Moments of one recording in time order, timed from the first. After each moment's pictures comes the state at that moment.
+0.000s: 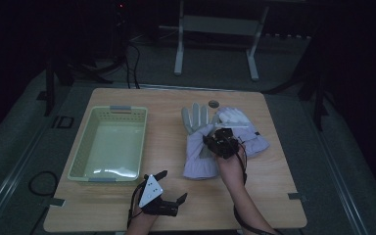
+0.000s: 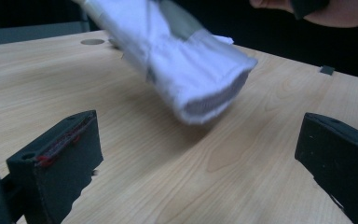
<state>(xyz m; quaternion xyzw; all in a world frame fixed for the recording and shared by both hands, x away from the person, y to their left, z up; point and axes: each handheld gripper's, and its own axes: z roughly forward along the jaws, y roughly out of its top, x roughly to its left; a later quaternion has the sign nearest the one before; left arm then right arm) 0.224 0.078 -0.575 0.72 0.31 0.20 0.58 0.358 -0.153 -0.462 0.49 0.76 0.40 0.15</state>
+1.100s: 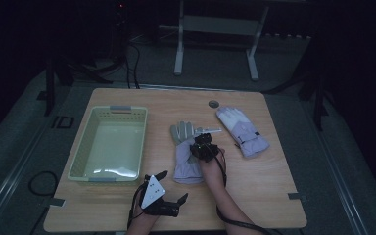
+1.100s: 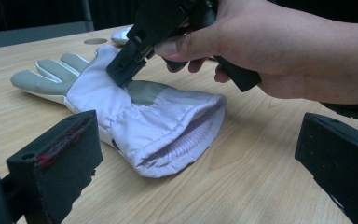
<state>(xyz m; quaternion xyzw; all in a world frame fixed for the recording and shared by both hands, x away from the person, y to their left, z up) 0.223 0.076 -0.575 0.73 0.31 0.21 0.57 0.388 -0.111 -0.537 0.51 0.78 0.32 0.13</state>
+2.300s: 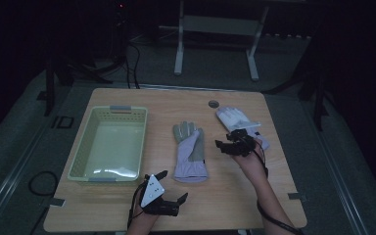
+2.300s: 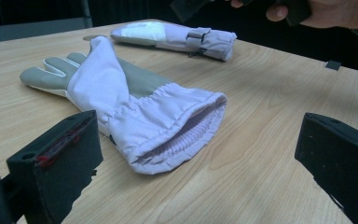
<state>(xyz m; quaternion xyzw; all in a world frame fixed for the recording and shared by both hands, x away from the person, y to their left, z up) 0.225 0.076 -0.575 0.73 0.32 0.20 0.57 0.385 -0.215 -0.484 0.43 0.82 0.35 0.18</state>
